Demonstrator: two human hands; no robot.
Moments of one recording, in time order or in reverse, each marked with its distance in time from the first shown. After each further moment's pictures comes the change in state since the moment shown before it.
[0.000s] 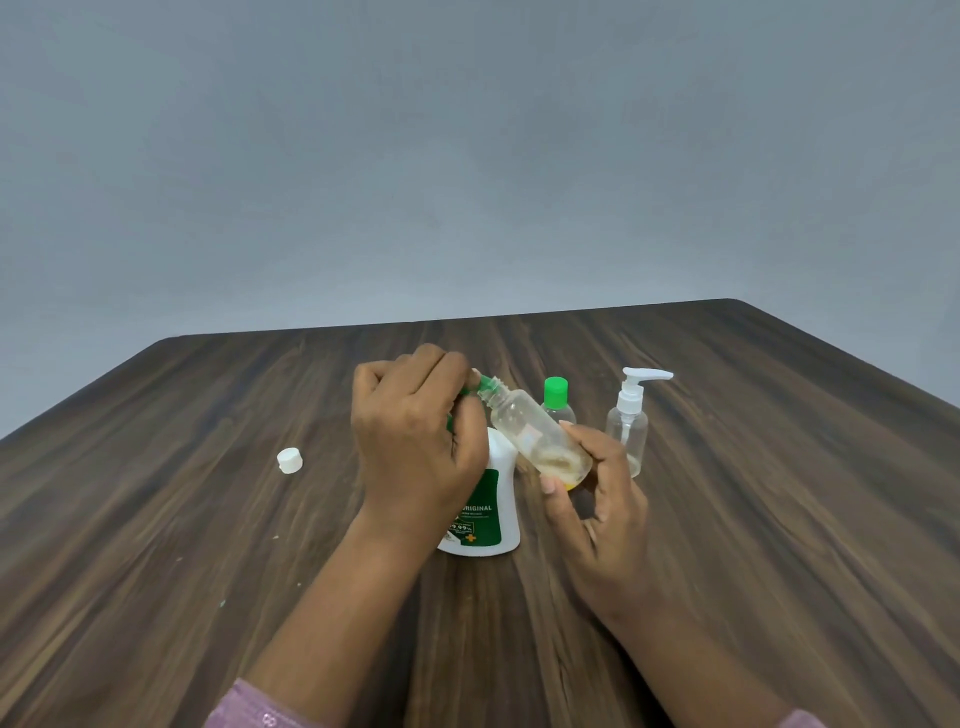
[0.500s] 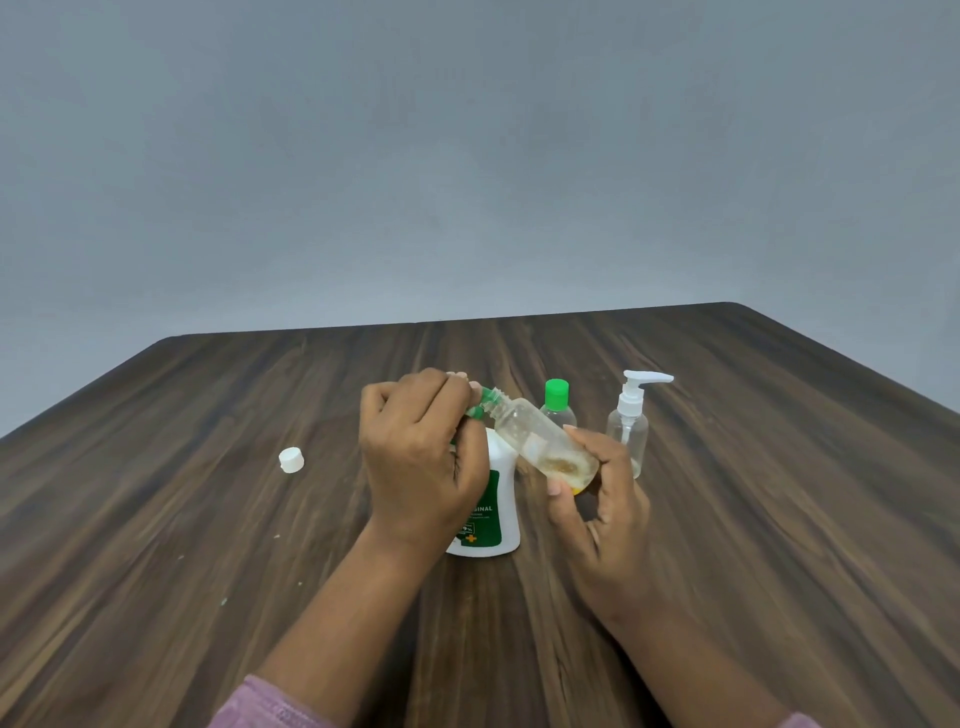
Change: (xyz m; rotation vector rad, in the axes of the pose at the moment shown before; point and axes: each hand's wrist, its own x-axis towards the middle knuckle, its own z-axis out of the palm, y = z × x) left_hand -0.013 -0.004 0.008 -0.016 0.031 0.029; right_hand 0.000 0.002 -0.003 -0.010 0.014 0.000
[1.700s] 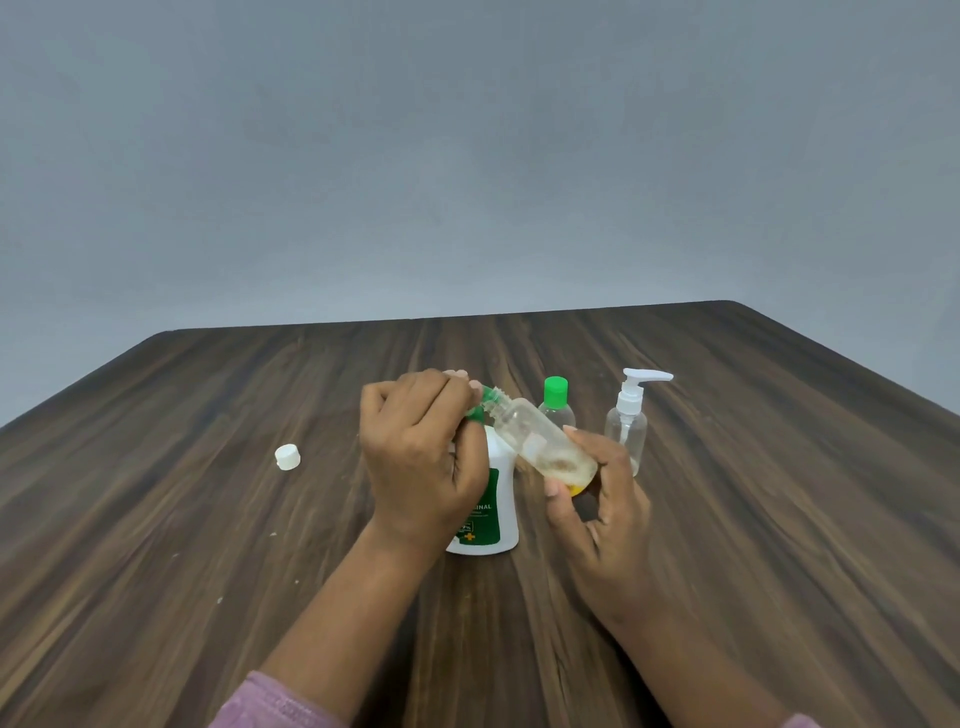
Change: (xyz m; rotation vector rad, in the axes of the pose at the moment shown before) left_hand -0.002 -0.003 0.003 -0.048 0.035 0.017; right_hand -0.001 0.001 -0.001 -0.003 -0.005 -0.016
